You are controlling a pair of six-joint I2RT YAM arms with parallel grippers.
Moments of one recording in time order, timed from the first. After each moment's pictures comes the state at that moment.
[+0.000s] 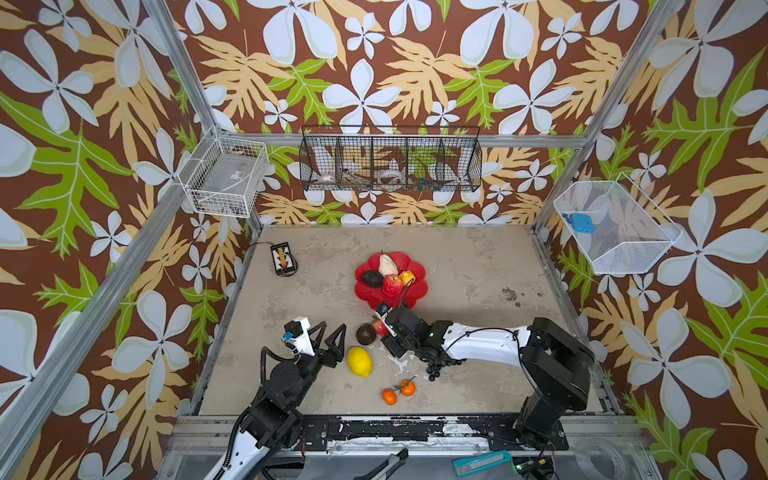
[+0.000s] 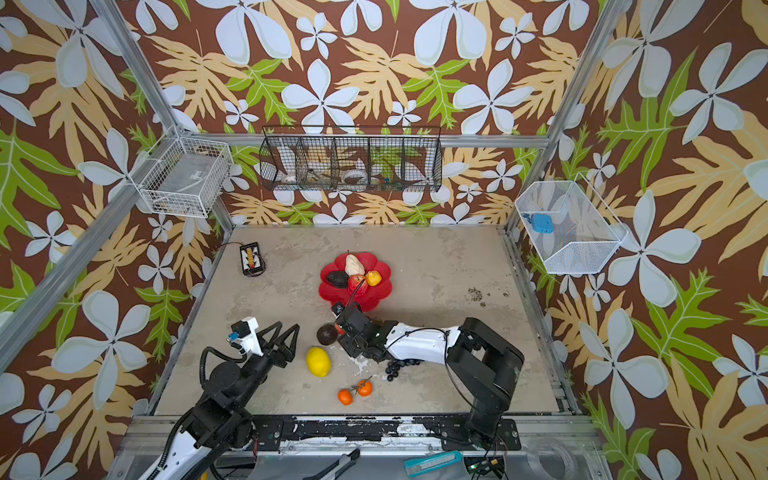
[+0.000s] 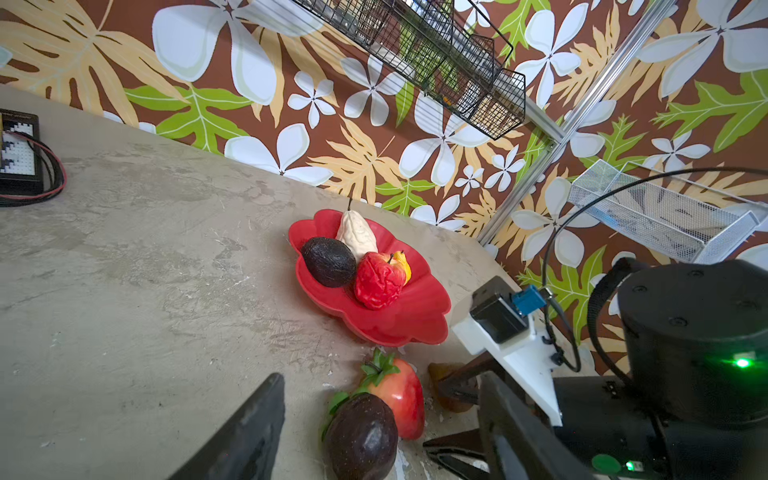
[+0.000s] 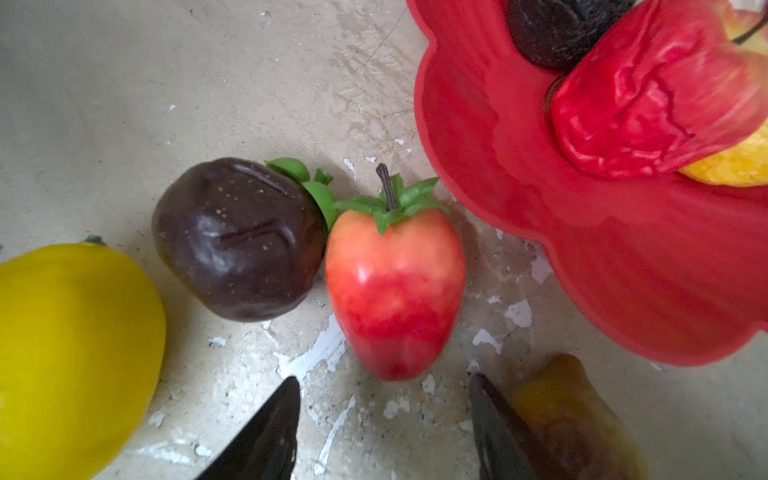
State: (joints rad) left arm -0.58 0.04 0.04 -0.01 -0.18 -0.51; right arm 0.99 1.75 0.99 -0.16 0.22 0.14
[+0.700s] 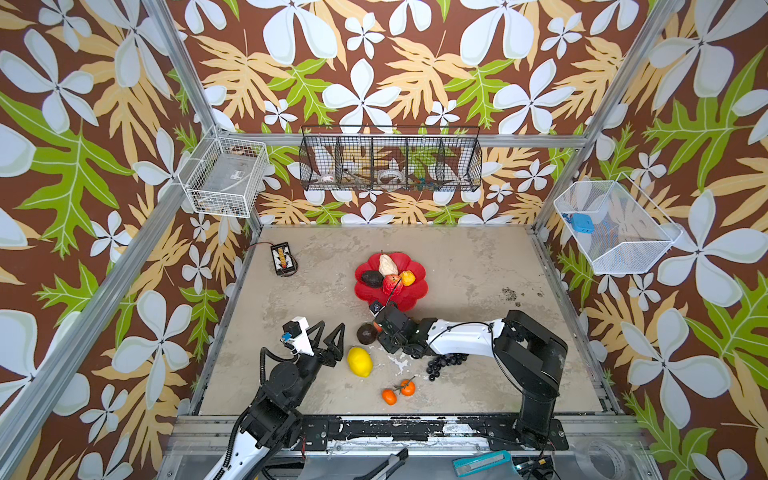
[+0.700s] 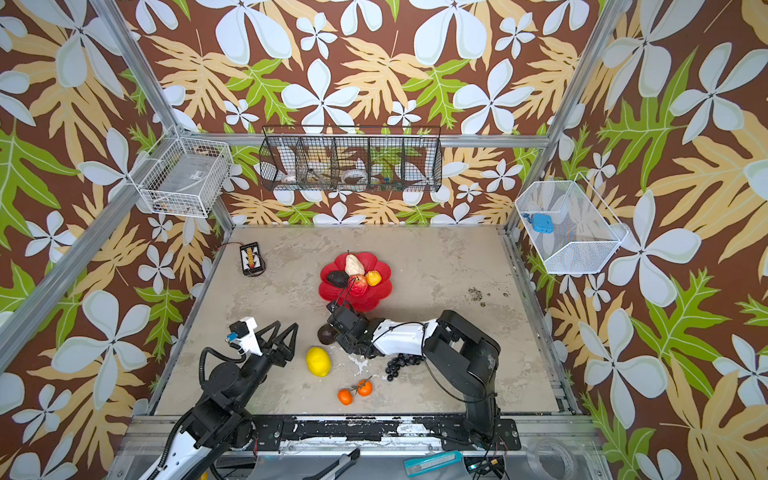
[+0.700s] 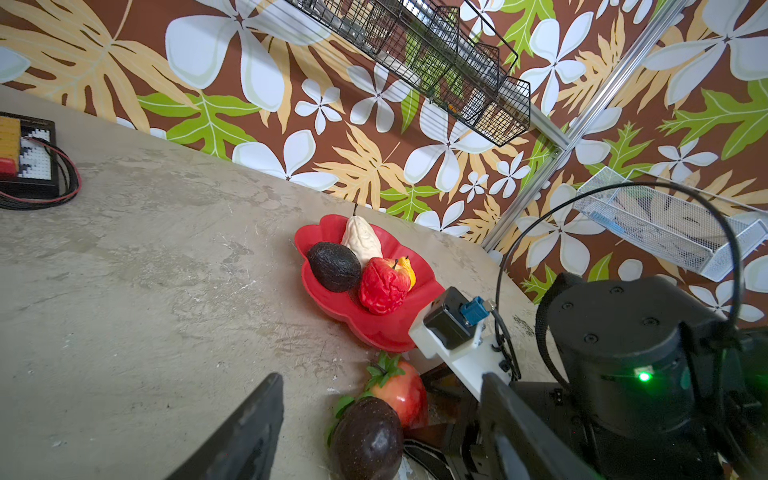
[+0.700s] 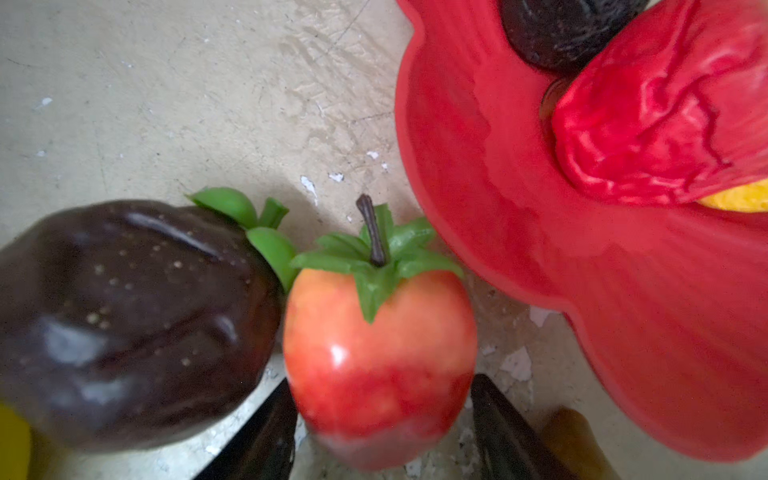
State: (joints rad) left arm -0.58 0.03 0.04 -0.01 -0.20 -0.51; right arm 0.99 1.89 1.08 -0.16 0.31 0.12
